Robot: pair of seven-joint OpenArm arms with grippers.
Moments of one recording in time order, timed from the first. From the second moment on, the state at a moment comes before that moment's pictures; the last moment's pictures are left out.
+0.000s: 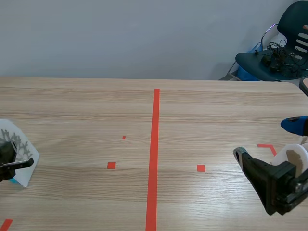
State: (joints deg) left arm 20.8 -15.1 -13.8 78.7 -21.6 -10.0 -11.4; right arm -45.0 30.6 12.3 114.1 17.2 23.7 5.6
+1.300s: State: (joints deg) left arm 33.3 -22.9 -8.5 115.0 -29.9 -43.0 8.4; right arm -43.6 30.6 12.3 114.1 17.9 22.3 5.5
